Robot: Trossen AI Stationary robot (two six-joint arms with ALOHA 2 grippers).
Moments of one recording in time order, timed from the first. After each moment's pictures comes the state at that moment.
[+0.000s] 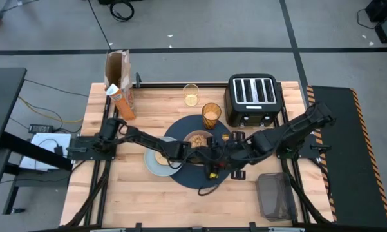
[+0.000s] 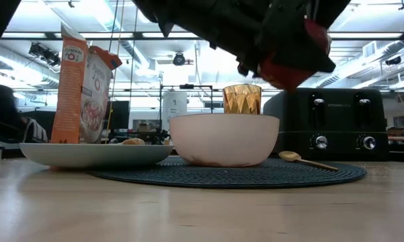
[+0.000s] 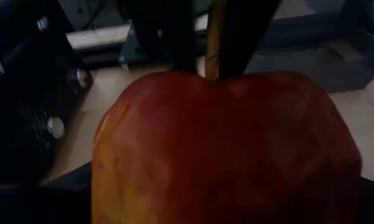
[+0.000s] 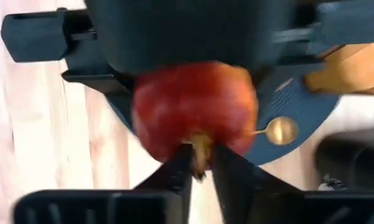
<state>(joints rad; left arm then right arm) -0.22 2.09 1.42 0.26 -0.24 0.02 0.41 1.60 1.45 -1.18 0.24 0.45</state>
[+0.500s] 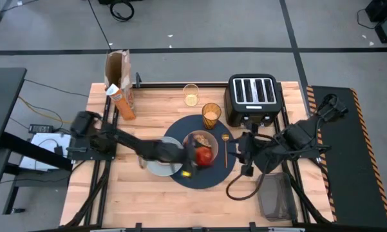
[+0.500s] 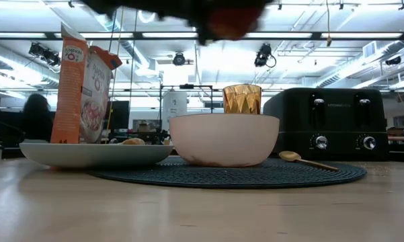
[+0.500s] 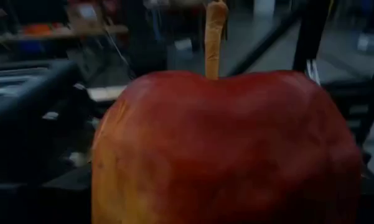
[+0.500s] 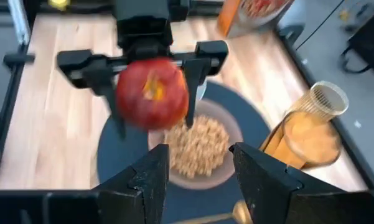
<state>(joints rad) -0.28 1.80 1.05 0.60 -0.29 0.02 0.59 1.36 1.45 -1.03 0.65 0.50</state>
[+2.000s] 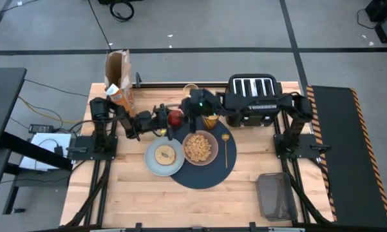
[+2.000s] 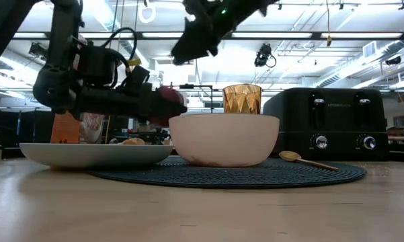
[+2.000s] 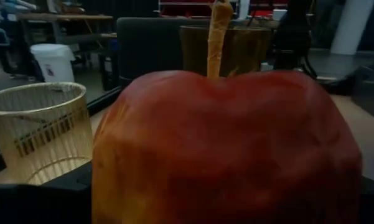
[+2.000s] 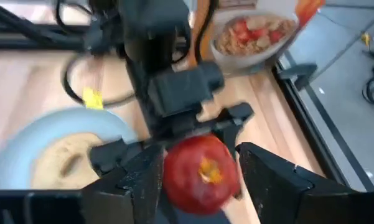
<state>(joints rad) 0.29 1.94 0.35 1.57 -0.02 -0.02 -0.12 1.78 1.50 -0.29 0.07 -0.09</state>
